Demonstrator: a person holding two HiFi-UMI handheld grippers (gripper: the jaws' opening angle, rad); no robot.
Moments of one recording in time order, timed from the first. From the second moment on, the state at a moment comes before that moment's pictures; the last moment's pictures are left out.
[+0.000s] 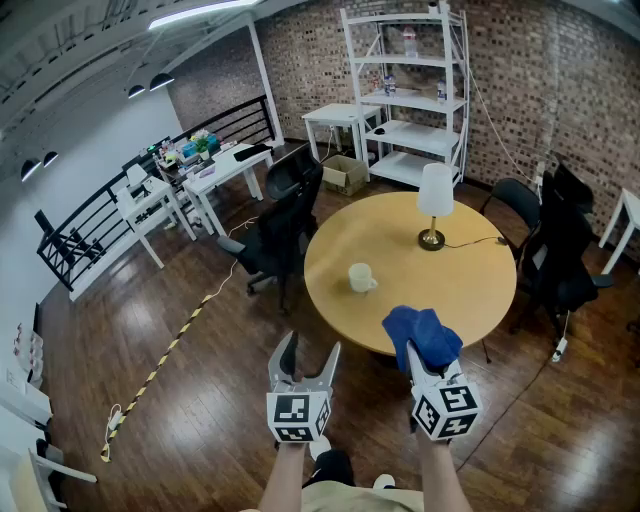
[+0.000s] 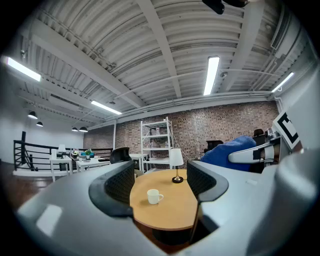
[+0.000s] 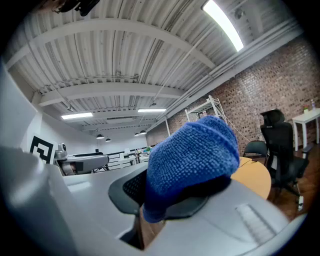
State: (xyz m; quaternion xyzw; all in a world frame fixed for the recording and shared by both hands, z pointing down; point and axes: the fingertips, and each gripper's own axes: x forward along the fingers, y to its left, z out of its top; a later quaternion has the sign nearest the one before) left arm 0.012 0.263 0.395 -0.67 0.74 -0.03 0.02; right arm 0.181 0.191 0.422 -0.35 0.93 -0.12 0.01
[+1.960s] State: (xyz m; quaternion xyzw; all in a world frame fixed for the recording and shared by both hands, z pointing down) left arm -0.142 -0.095 0.706 -0.81 0.20 -0.55 0.06; right arm 0.001 -0.103 0.611 -0.35 0.90 -0.18 -0.19
